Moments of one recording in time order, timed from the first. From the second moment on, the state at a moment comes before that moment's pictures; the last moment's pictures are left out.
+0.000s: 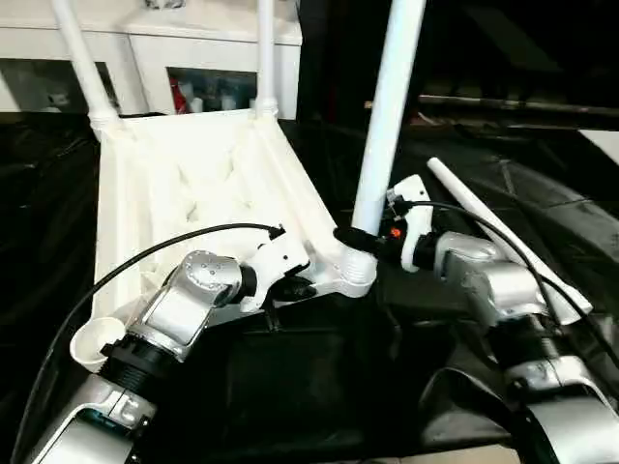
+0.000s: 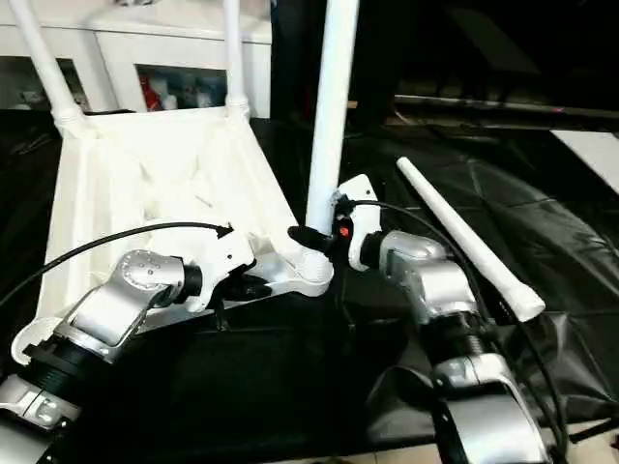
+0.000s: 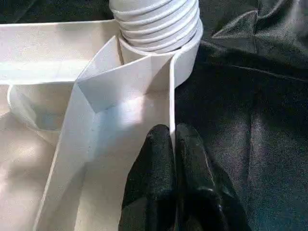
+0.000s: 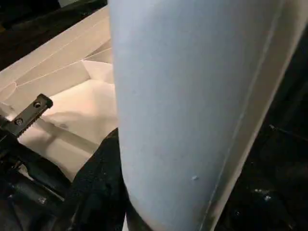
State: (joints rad) left arm -0.53 0.37 -0.37 0.30 0.05 0.40 -0.94; right arm -0.66 -0.24 0.08 0.60 0.28 0.37 0.79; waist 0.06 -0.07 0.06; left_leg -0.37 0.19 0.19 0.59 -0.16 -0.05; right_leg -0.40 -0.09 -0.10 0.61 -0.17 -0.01
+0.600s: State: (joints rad) left arm -0.57 0.35 -0.37 0.39 0.05 0.37 -0.93; right arm -0.56 -0.16 -0.07 0.67 0.36 0.18 0.80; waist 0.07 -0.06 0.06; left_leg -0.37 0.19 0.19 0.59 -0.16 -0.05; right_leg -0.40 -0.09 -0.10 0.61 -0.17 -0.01
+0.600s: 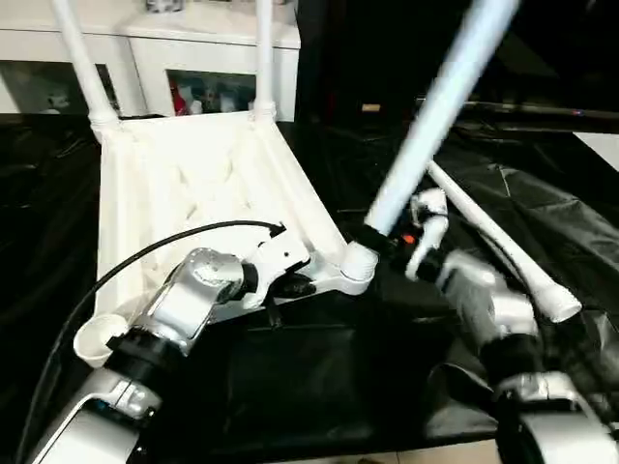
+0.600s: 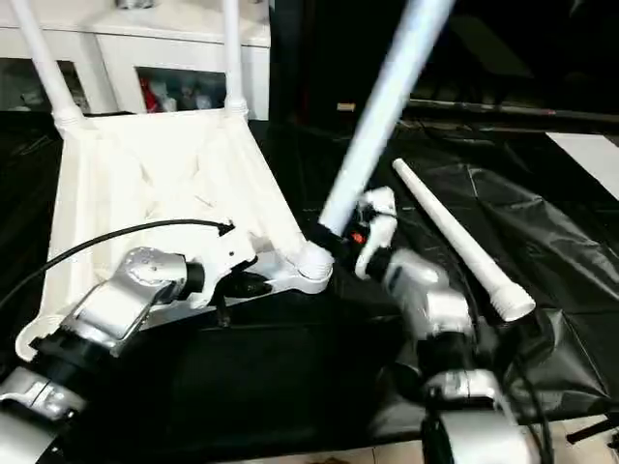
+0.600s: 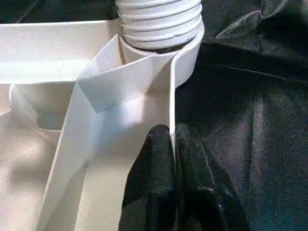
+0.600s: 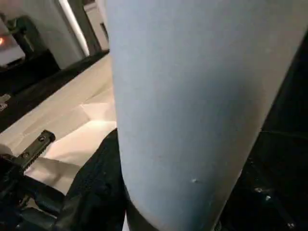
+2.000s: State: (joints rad) left arm -0.60 0.44 -0.42 0.47 0.07 0.16 -1.08; right arm -0.61 -0.25 0.11 0.69 0.19 0.06 1.03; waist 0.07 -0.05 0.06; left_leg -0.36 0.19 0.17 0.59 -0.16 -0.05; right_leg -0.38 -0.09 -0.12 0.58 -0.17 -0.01
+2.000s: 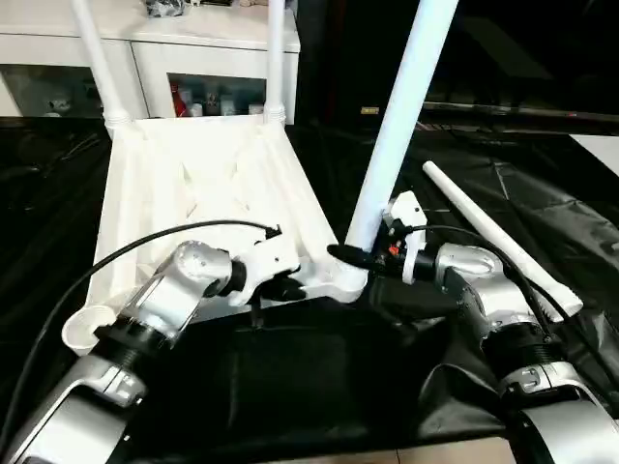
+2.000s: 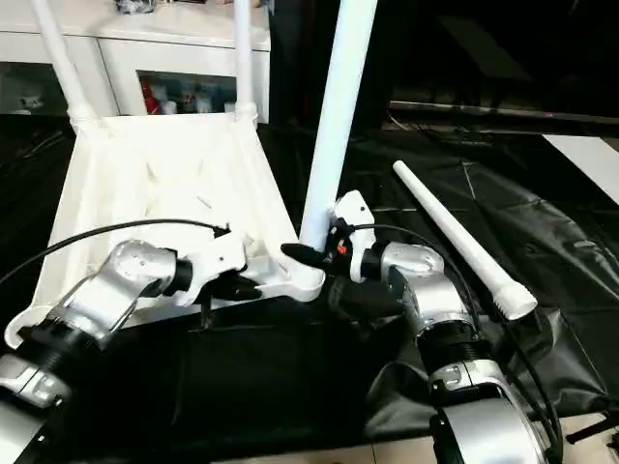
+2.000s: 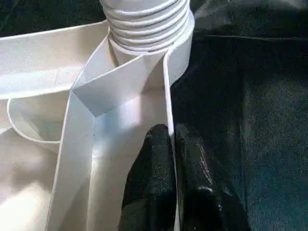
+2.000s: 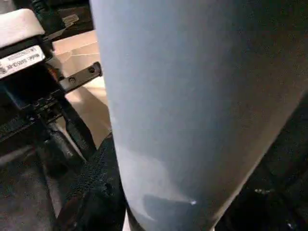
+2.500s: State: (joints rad) left arm -0.59 0.48 -0.43 0.48 0.05 0.07 -1.21; right arm -0.50 -0.26 0.13 0.59 0.20 0.00 1.14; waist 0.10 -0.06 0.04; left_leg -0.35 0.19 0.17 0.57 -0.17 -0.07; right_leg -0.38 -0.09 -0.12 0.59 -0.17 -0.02
